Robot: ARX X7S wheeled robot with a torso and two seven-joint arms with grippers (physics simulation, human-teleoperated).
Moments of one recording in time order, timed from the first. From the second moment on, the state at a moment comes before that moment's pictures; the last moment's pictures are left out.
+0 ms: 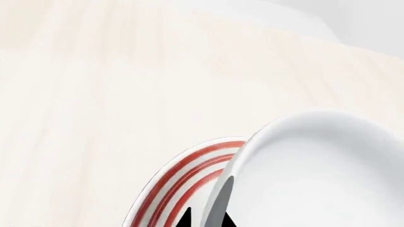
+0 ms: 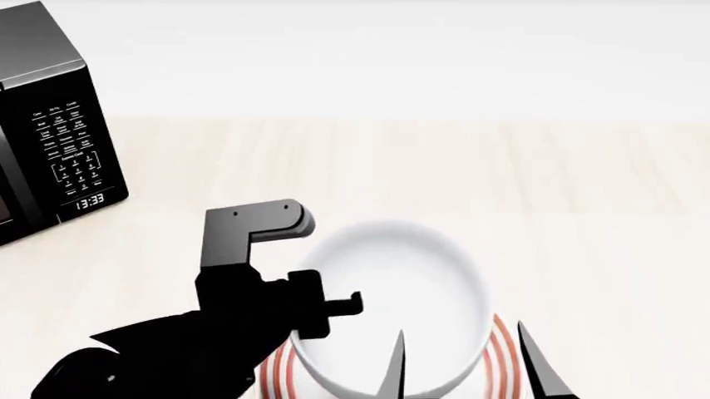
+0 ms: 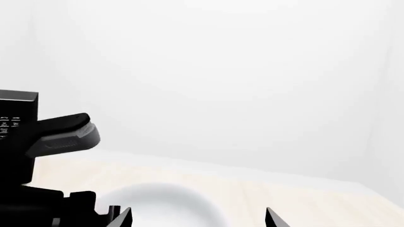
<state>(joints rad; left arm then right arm) -0.89 -0.04 0.58 -0.51 -1.02 -0.62 -0.51 -0.02 0.39 -0.35 -0.57 0.16 0.23 0.42</state>
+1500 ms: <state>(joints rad) -1.00 -0.03 1.10 -0.88 -1.39 -0.18 -0.39 -0.01 0.40 -0.37 -0.55 0.17 0.22 0.43</state>
